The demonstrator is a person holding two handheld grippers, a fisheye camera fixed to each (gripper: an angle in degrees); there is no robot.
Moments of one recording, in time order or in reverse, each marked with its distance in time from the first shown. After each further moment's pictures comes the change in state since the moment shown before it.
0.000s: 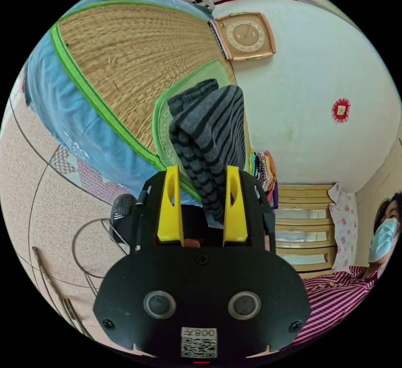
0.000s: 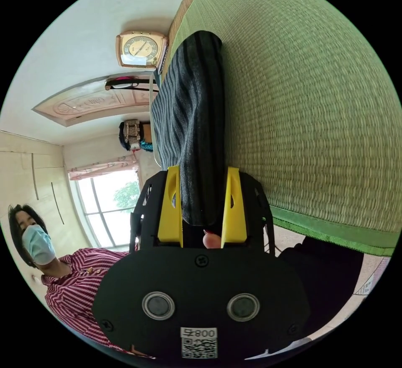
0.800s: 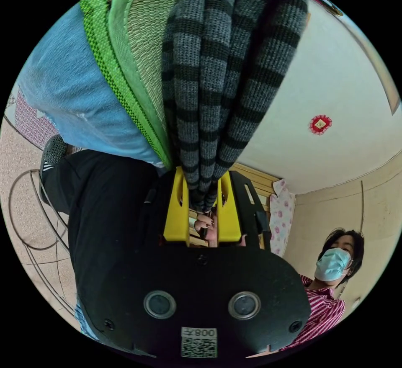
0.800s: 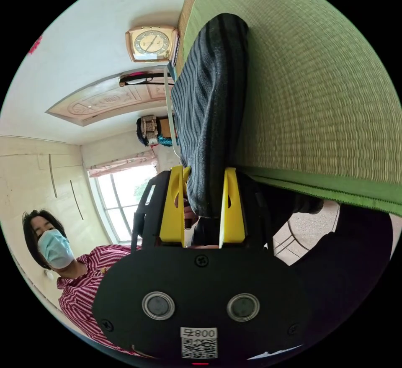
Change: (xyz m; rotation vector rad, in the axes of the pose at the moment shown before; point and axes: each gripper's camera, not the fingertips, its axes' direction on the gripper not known) left arm -0.046 -0.061 0.016 -0.279 0.410 -0.226; right arm -0.068 -0.042 -0.011 0.024 -0.154 0.053
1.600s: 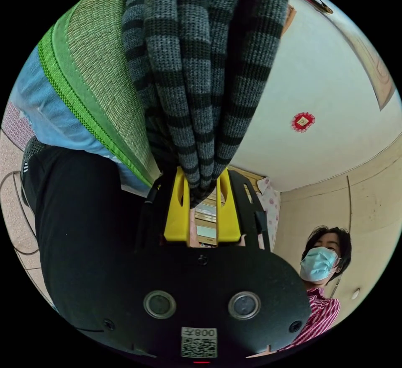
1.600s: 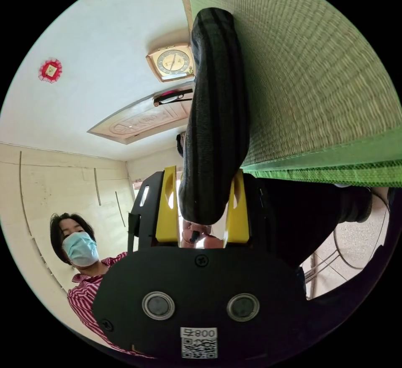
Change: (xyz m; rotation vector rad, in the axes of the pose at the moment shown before) left arm 0.034 -0.036 -0.035 0.012 0.118 0.022; right arm -0.017 -0.006 0.027 0.127 -0.357 0.065
